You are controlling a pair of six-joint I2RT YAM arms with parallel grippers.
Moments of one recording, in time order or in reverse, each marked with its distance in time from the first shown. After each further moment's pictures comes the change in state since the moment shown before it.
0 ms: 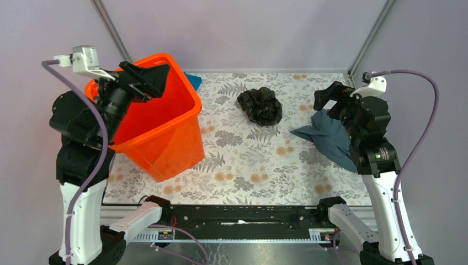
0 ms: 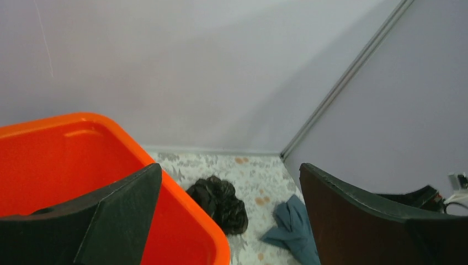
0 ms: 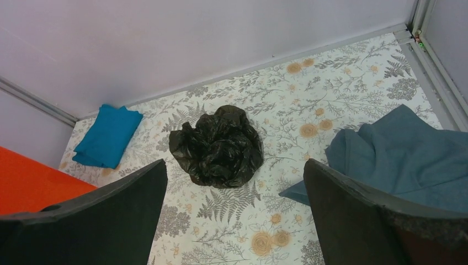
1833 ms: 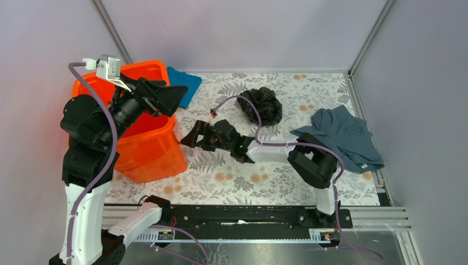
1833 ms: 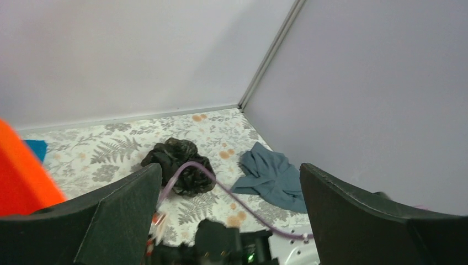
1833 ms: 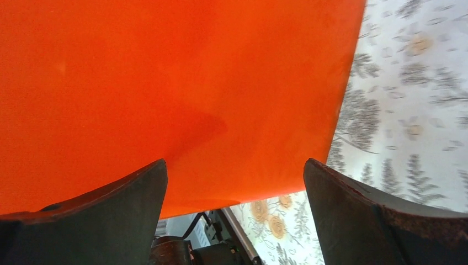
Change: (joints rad) left arm 0.000 -0.034 -0.104 -0.023 0.290 0.005; right arm 0.859 1.121 0.030 0.948 -0.183 0.667
